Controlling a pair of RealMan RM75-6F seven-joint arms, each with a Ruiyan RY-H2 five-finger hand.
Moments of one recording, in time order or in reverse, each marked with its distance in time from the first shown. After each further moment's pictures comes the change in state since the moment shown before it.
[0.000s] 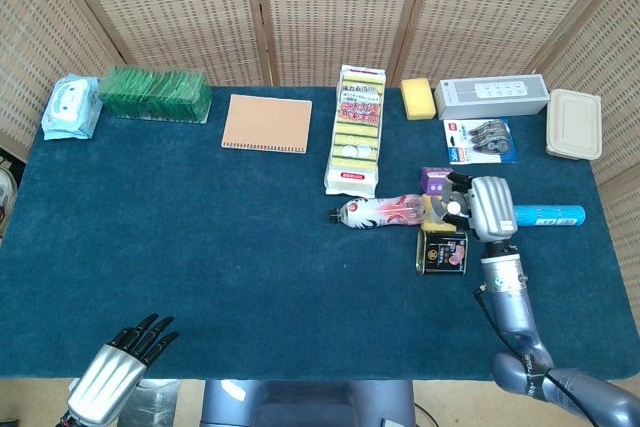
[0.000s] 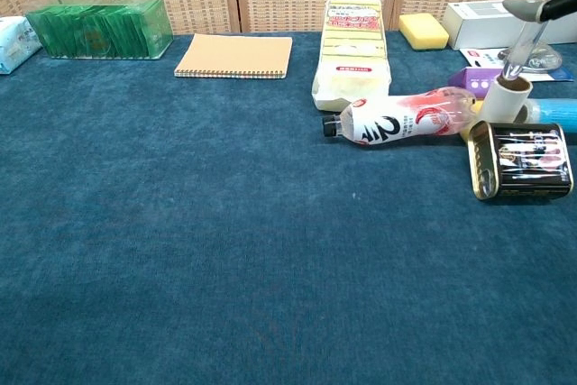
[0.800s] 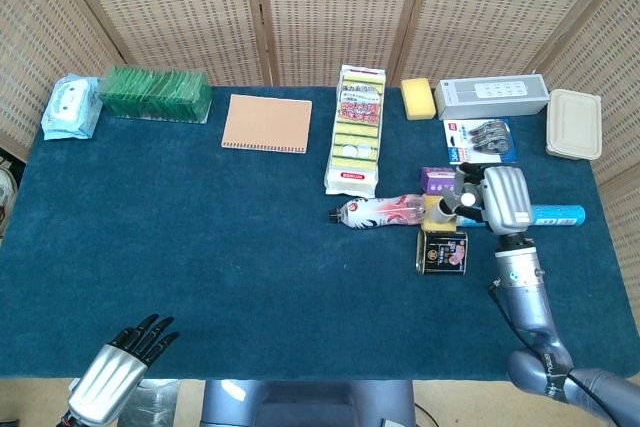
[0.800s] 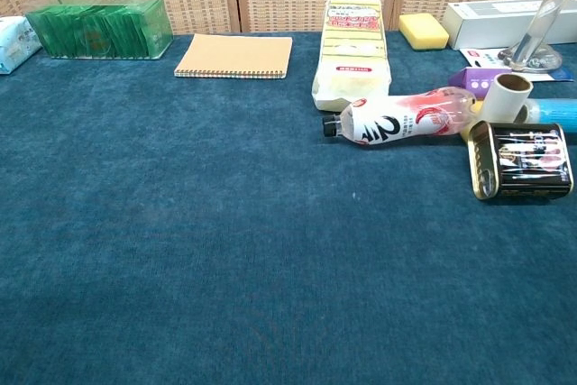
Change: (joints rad) left arm 0.000 0.001 -0.001 -0.003 -0.005 -0.008 0.007; right arm -0.001 0.120 0.023 -0.118 0.035 -0.024 -0.055
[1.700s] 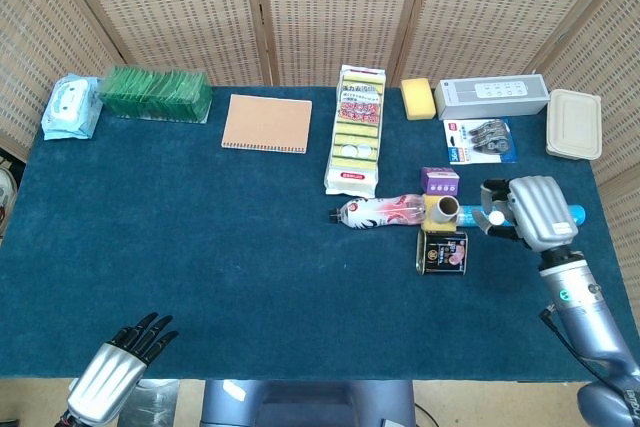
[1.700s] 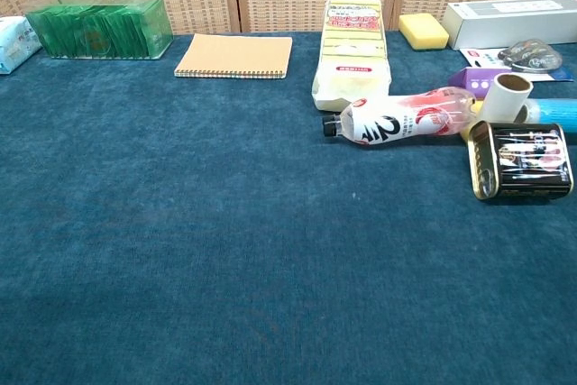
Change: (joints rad) left arm -0.001 0.003 -0.003 -0.003 -0.004 -0.004 0.003; right arm -0.068 0.442 -0.062 -0.353 -0.013 -0.142 -0.035
